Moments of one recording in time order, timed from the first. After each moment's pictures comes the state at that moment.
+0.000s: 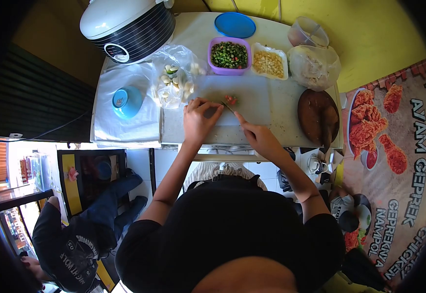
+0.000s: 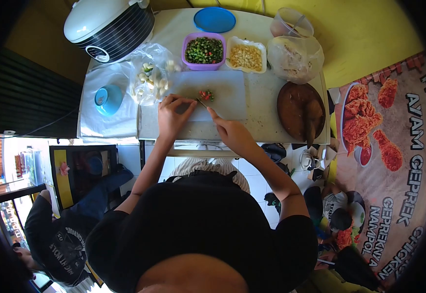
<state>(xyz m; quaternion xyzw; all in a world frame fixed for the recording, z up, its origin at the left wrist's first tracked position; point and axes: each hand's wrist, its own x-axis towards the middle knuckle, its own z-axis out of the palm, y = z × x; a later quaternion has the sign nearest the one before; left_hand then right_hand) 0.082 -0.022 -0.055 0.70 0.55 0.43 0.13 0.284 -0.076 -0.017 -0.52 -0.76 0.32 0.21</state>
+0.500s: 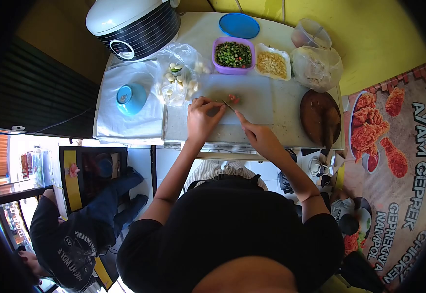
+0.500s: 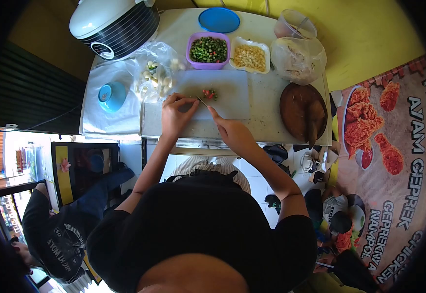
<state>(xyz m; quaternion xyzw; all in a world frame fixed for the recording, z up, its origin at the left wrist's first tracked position) 0.082 -0.024 -0.055 0.69 0.55 0.44 0.17 0.278 -0.079 -0.011 -0.53 -0.76 0.34 0.18</state>
